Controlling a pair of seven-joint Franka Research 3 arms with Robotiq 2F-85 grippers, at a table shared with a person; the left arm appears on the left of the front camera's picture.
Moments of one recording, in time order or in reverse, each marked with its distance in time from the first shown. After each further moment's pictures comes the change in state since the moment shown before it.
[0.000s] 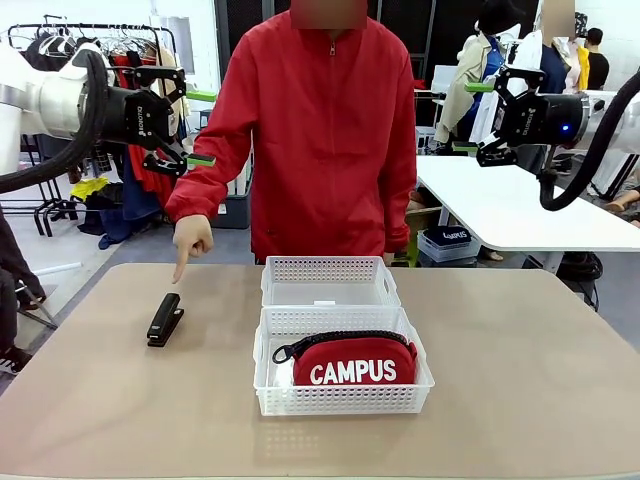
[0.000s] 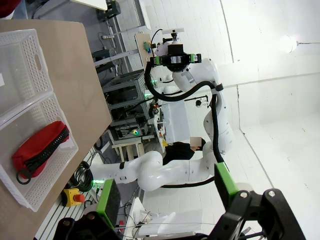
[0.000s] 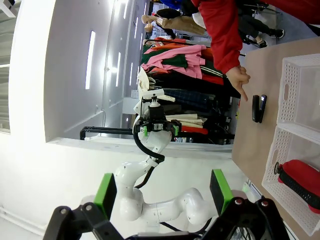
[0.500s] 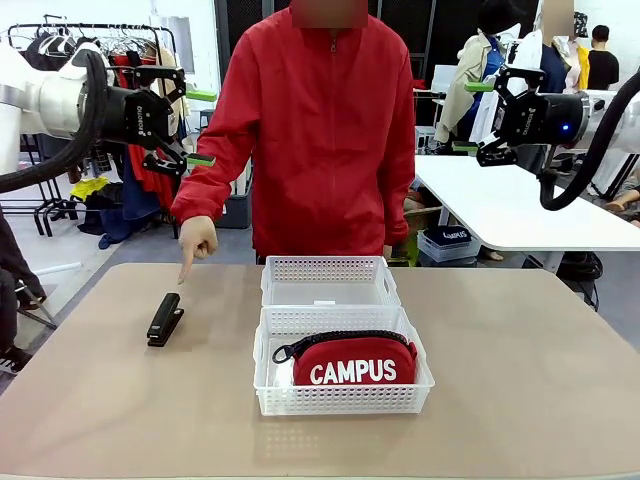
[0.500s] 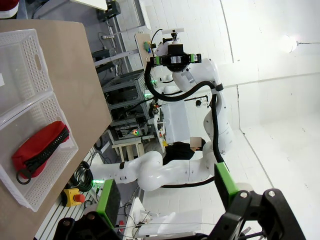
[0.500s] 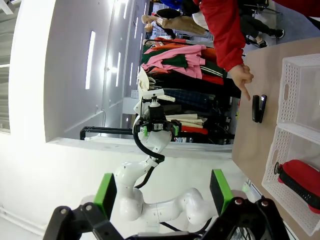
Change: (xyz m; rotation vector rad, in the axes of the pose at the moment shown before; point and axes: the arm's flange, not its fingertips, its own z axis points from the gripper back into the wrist) left arm 0.000 0.000 0.000 0.000 0.000 0.000; right arm 0.000 0.000 0.000 0.000 0.000 0.000
